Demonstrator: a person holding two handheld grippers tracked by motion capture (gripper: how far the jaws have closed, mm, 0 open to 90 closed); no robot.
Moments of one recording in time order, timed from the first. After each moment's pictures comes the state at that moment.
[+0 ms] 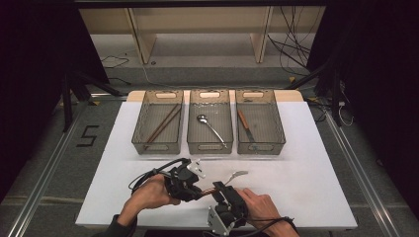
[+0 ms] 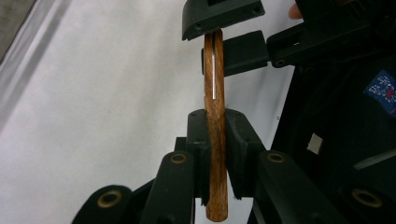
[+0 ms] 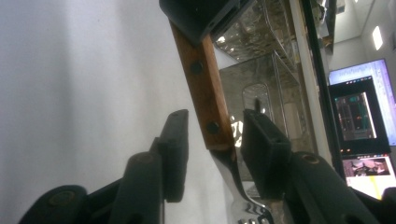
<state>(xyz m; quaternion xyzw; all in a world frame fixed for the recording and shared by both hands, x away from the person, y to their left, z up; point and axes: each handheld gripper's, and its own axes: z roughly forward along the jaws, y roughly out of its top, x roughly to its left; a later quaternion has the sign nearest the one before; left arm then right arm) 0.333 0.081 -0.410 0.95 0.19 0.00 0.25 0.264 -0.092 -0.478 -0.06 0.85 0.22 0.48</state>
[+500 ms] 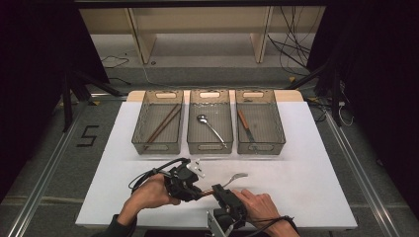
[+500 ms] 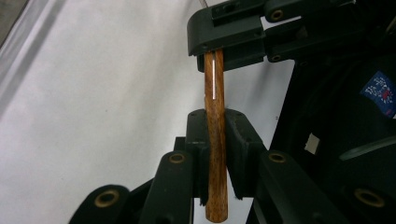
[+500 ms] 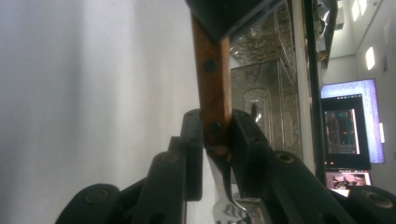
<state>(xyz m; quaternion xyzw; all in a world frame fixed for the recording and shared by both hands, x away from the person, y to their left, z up) 0.335 0.083 -0.411 0.95 0.20 -0.01 0.25 0.263 -0.090 -0.483 -0.11 0.84 0.19 0.50</state>
